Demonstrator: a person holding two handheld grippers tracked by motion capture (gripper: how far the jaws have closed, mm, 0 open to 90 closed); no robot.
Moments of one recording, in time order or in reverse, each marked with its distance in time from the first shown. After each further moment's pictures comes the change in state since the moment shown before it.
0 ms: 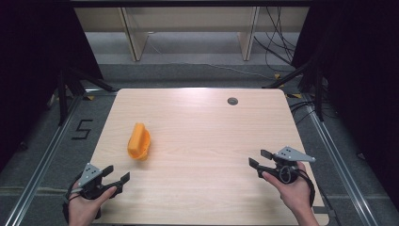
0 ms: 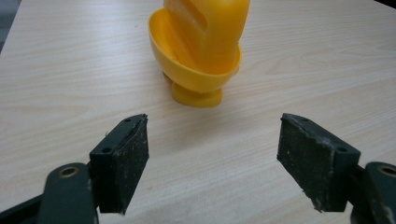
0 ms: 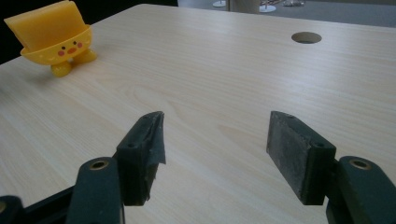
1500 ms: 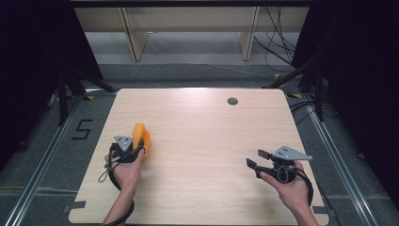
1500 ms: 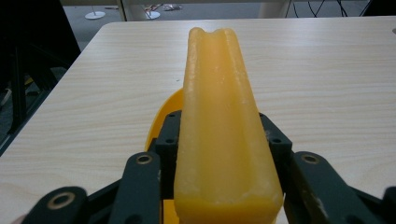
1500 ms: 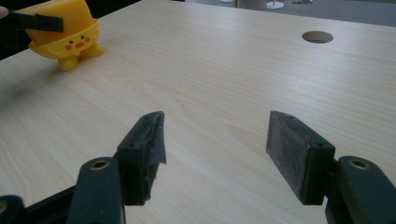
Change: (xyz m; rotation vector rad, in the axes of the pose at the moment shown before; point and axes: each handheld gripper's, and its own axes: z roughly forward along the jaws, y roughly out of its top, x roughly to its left) left arm -0.043 0.059 0.100 -0.056 0.381 -0.068; right arm 0.003 0.004 0.003 0.010 0.012 -0.045
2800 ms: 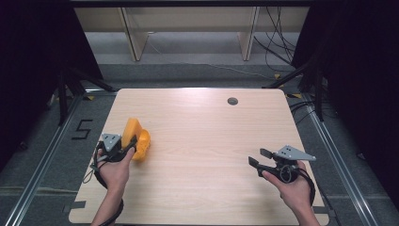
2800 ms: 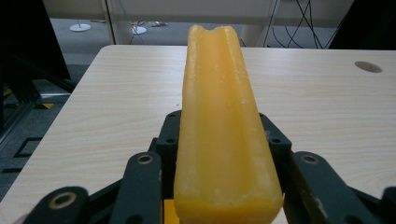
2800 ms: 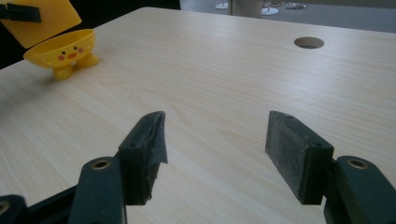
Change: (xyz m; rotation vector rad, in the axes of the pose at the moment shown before) left arm 0.022 0.019 -0.021 -0.054 -0.077 -0.019; right arm 0.001 0.001 -0.005 -0.015 -0.006 0.068
